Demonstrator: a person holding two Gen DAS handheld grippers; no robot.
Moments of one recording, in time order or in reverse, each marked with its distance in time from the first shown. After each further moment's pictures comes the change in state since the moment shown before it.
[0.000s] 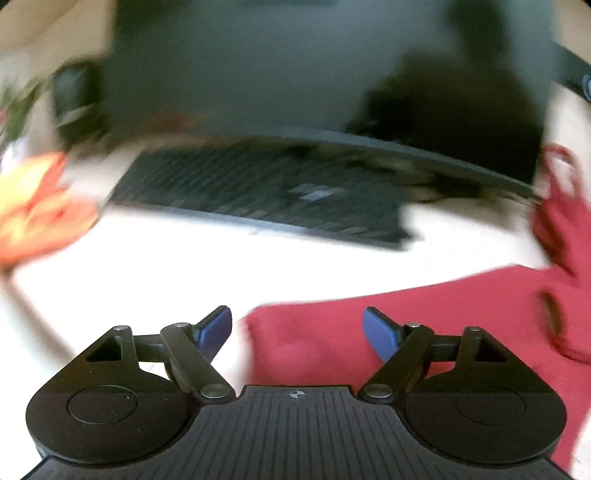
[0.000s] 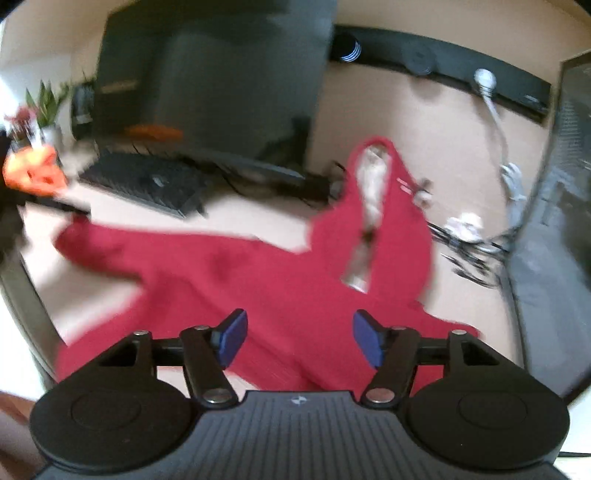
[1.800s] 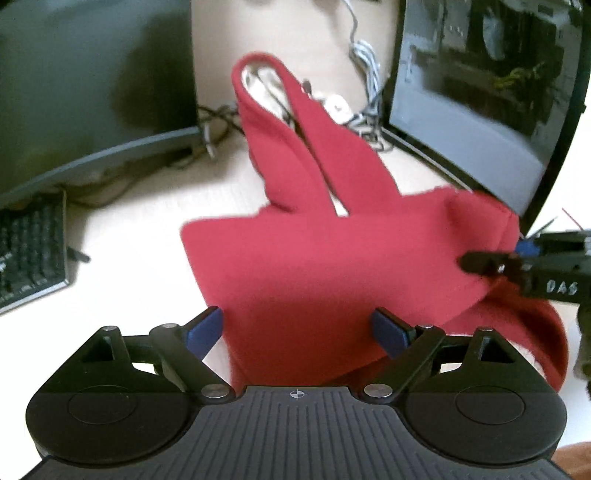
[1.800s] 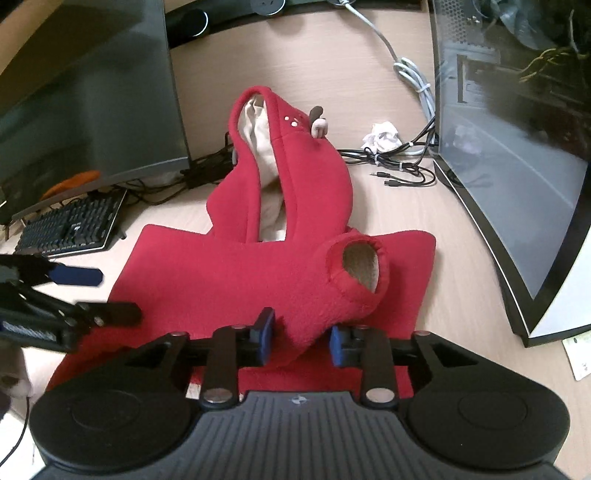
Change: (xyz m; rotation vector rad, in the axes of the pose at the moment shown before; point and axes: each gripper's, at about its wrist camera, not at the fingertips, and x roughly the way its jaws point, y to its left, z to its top) left arm -0.007 -0.248 -0.027 0.538 0.122 -0.547; right arm 0.015 -0.081 -0.042 0.403 0.089 -0.163
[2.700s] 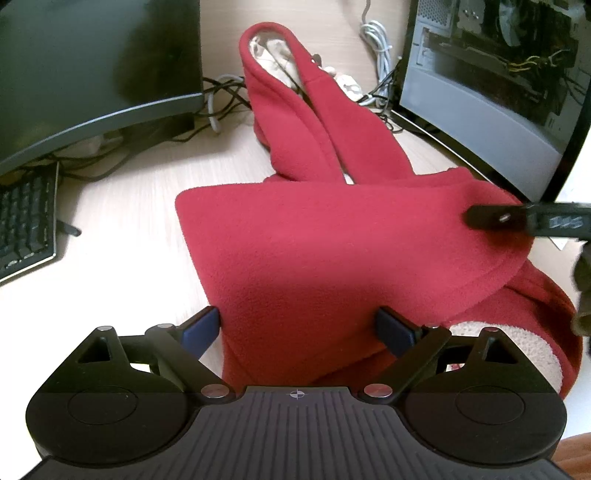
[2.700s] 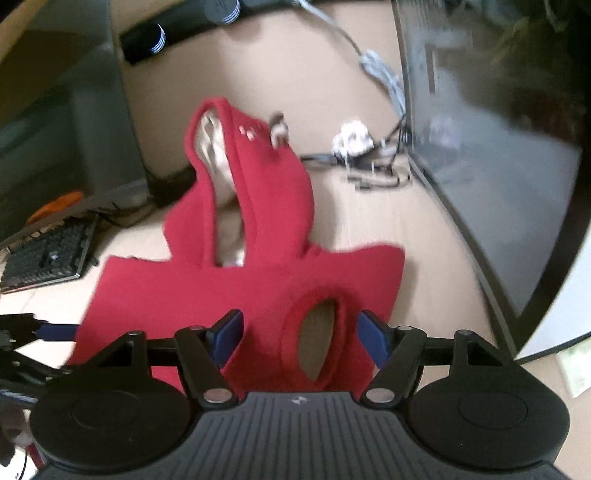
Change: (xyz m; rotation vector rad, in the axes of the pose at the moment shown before) left arm 0.014 0.009 -0.010 -0.034 0.032 0.001; right arm 0.035 -0.036 0.010 0.092 -0.006 -0.038
